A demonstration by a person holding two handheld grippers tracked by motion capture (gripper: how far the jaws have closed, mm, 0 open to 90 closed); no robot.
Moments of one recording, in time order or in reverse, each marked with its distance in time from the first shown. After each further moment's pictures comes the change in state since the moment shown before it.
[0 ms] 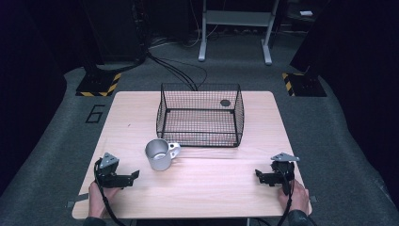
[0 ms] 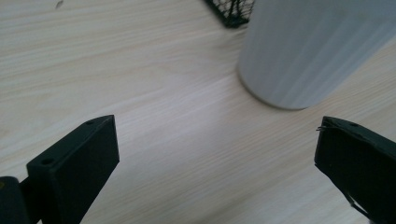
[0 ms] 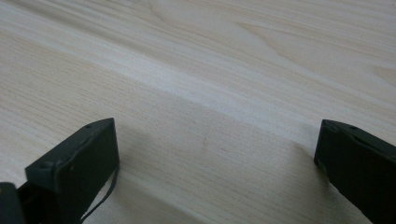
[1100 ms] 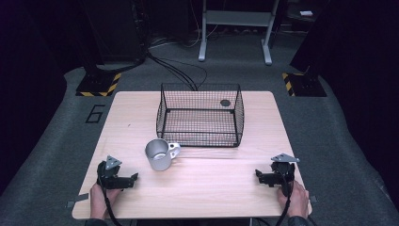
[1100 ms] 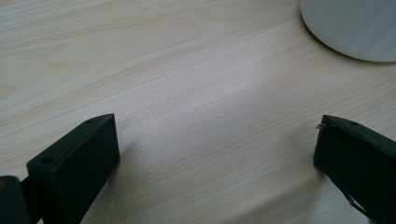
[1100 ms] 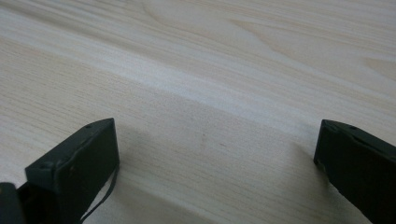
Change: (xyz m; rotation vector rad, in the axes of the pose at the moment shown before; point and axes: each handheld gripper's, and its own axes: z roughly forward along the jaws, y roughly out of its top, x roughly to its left) left arm 0.015 -0.027 0.028 0.091 0.120 0.020; right arm 0.003 -0.002 -0.002 0.001 -0.030 0.028
